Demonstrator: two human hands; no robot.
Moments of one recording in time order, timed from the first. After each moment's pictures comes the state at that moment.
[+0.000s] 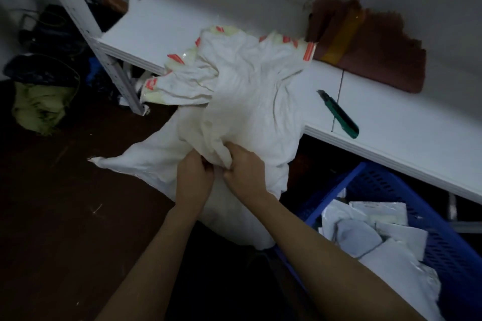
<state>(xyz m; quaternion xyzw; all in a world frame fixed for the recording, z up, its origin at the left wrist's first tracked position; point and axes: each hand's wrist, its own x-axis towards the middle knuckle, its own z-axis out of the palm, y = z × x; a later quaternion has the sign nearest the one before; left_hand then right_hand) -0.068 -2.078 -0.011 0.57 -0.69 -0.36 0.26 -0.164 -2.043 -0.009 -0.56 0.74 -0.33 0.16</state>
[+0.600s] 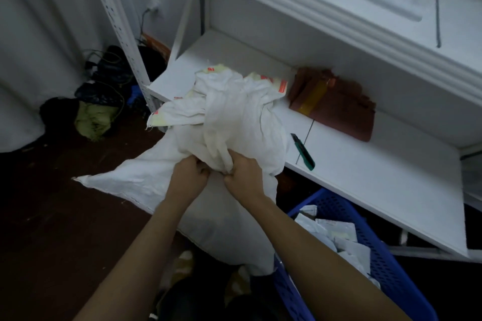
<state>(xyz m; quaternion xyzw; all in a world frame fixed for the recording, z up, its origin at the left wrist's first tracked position) -0.048 -2.046 0.216 0.56 -0.72 -0.35 0.23 -0.168 -2.000 0.228 -0.59 0.72 -0.30 0.20</state>
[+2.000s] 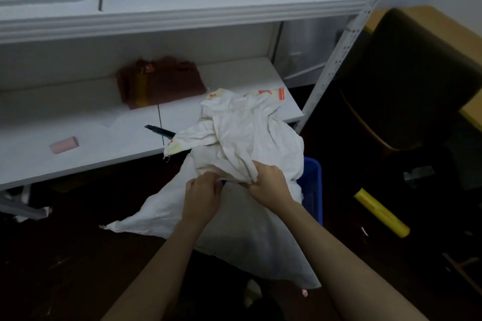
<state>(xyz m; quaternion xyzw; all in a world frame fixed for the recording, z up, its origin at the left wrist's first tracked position) -0.222 -1.750 0.240 0.19 -0.93 -0.28 0.12 -0.305 -1.610 0.292 -0.27 0.91 -0.29 0.12</state>
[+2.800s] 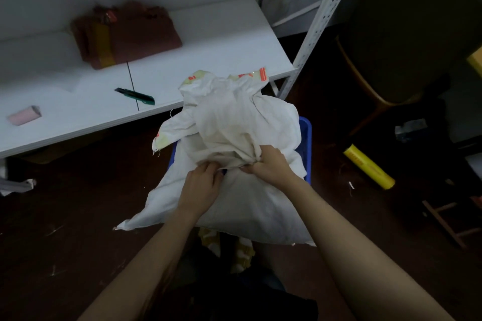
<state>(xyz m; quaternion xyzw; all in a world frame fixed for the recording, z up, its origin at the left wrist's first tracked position) -0.227 -1.707 0.197 0.12 -0.94 -0.31 0.01 -0.328 -1.559 0.268 -0.15 0.88 -0.32 0.32</state>
